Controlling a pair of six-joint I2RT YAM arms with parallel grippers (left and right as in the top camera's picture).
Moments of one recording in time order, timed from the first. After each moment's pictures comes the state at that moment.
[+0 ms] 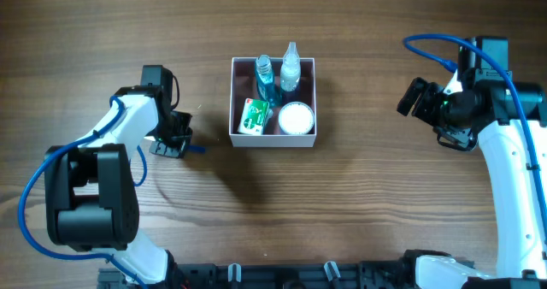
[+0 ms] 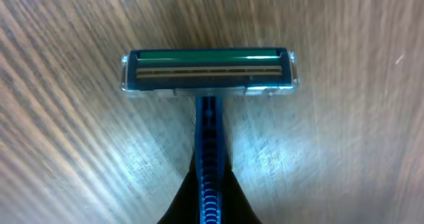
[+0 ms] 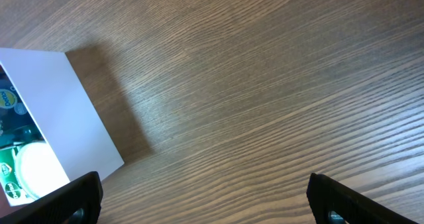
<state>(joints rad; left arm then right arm) 0.00 1.83 1.05 -0.81 0.11 -1.27 -0.07 1.38 1.32 -1.19 -0.05 0.44</state>
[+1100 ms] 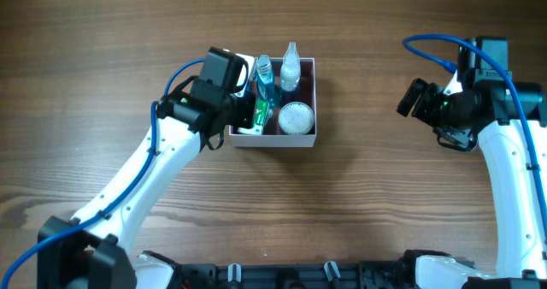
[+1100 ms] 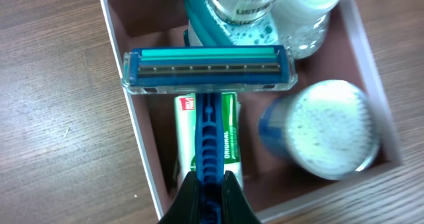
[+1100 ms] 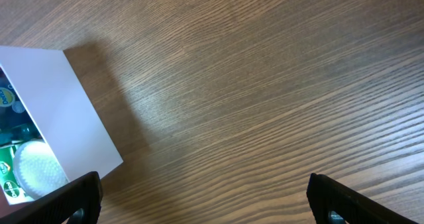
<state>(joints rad) -0.43 1.53 1.17 -0.66 0.04 -0.16 -0.07 1.38 1.32 -1.20 -0.05 0.44</state>
